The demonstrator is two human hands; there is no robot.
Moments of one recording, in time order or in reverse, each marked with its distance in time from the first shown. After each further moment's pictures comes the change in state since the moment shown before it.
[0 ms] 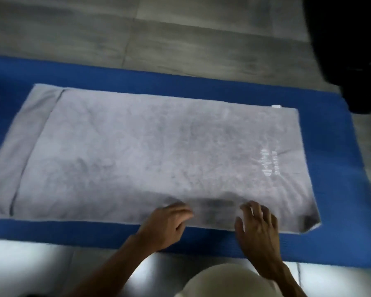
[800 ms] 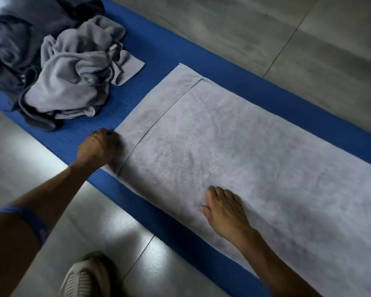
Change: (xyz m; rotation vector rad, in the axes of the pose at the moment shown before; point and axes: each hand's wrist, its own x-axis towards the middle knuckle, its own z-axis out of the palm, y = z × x) left_hand -0.220 -0.282 -0.209 0.120 0.474 -1.348; right_hand 0.096 -0.313 0.041 -0.019 -0.231 -0.834
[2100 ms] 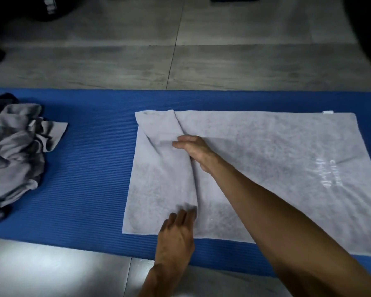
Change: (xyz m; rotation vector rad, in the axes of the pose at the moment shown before) left_hand -0.277 0.181 0.089 0.124 -0.103 0.936; right_hand 0.022 0.089 -0.105 1.497 0.226 0.572
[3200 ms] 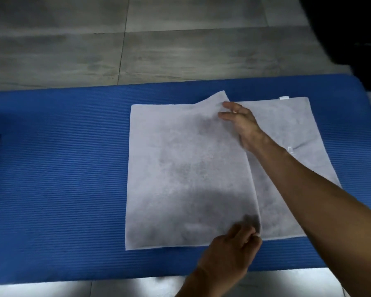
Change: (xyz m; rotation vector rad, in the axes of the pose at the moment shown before) left_hand 0.026 0.144 0.049 -0.240 -0.055 0.700; right_hand -0.008 0.011 -0.213 0.202 0.404 -0.098
